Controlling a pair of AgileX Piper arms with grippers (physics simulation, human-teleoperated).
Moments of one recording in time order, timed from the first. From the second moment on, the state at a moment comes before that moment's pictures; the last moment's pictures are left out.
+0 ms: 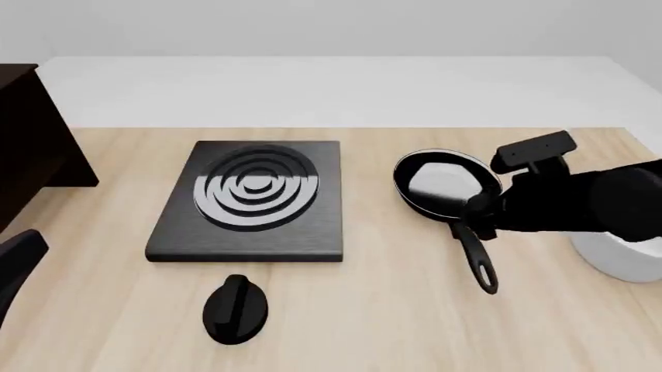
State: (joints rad) left arm -0.26 0.08 -0.41 0.52 0.01; right arm 0.23 1.30 -0.67 0.28 -0.09
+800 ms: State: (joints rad) left arm -0.26 0.08 -0.41 0.52 0.01; right arm 0.23 1.46 -0.61 0.16 -0.08
